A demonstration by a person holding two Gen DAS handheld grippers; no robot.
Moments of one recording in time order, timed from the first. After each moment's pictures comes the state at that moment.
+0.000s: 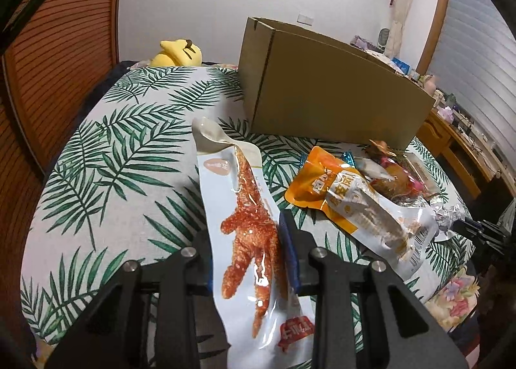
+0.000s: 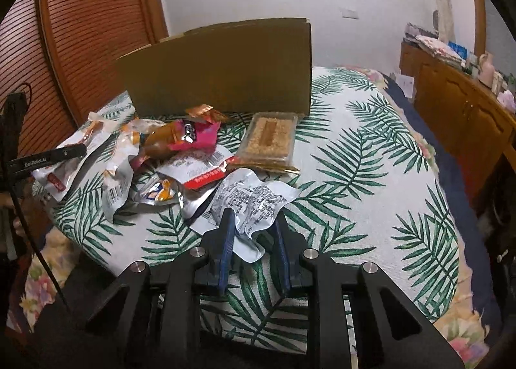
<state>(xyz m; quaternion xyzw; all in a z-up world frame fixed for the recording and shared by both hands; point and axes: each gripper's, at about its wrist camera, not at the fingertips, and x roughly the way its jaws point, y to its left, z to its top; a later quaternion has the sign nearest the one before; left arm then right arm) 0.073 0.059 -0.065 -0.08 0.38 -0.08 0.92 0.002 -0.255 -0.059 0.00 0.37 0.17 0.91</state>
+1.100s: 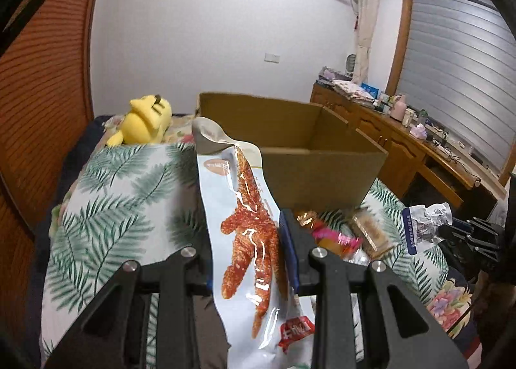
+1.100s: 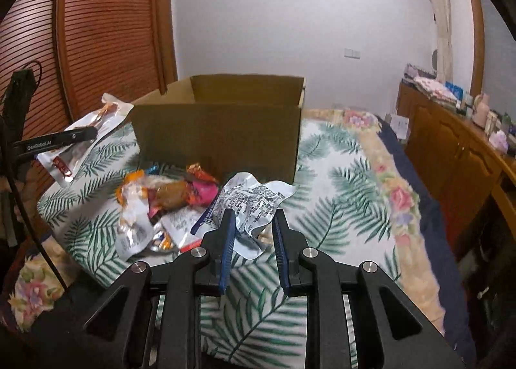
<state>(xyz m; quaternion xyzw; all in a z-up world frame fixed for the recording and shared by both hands) 0.094 0.017 0.026 -0.05 0.28 -0.14 0.95 0.004 -0.266 0.014 -0.05 0.29 0.17 0.94</state>
